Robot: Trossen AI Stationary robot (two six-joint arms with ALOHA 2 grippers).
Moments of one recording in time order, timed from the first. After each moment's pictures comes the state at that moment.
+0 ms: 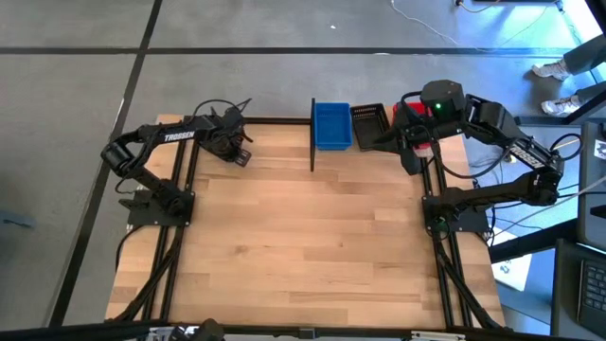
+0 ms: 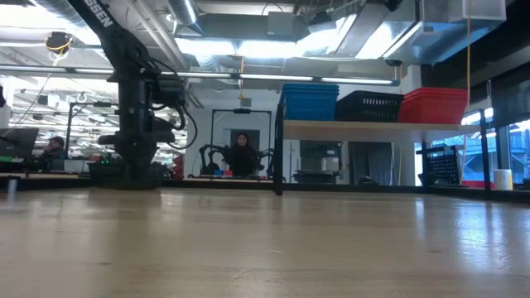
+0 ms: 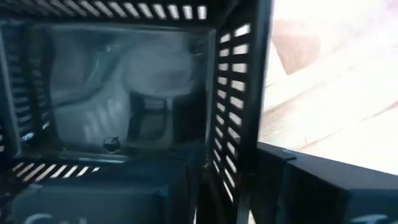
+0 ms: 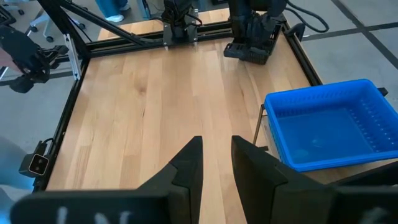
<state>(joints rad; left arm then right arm) 0.85 1.50 0.79 -0.60 -0.07 -0.26 -0.41 1.12 1.50 -1.00 -0.36 -0.11</state>
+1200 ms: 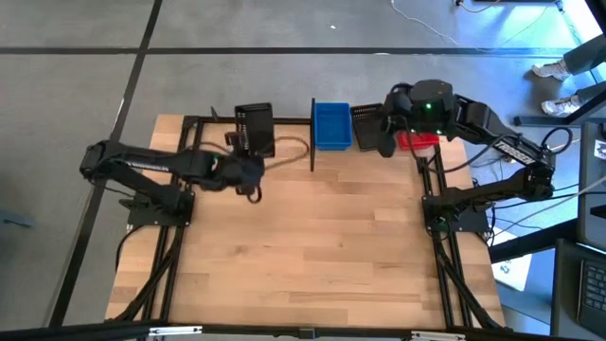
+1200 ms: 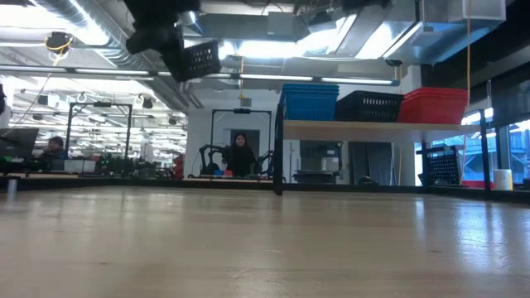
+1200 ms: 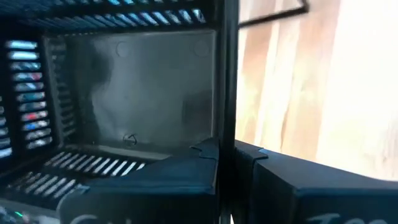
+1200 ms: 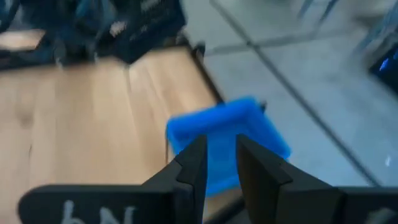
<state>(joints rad) -0.05 1.26 1.12 -0.85 -0.84 0.19 -0.35 1.18 1.50 -0.83 0.10 -0.10</state>
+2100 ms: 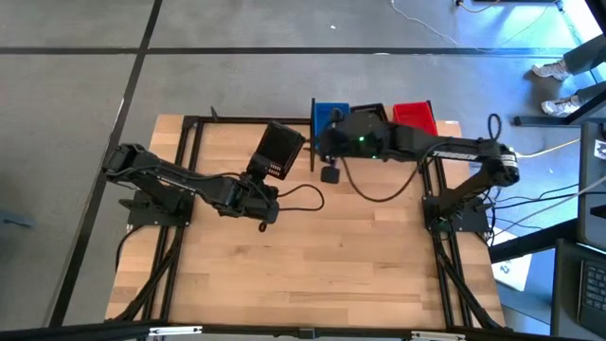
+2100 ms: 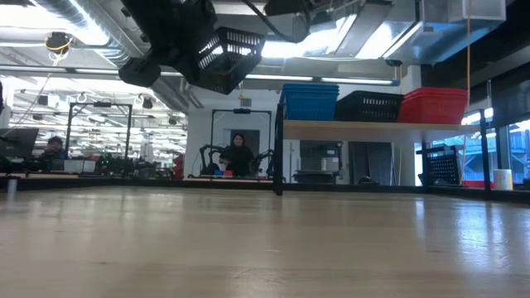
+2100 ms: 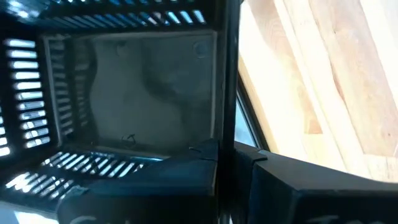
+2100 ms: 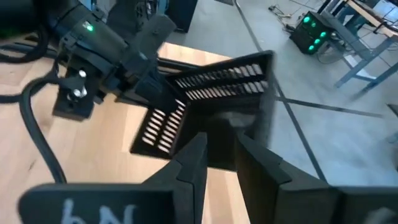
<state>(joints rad) -0.21 1.50 1.12 -0.84 -1.16 0.56 -0.11 1.52 1.50 -0.40 0.14 -0.29</state>
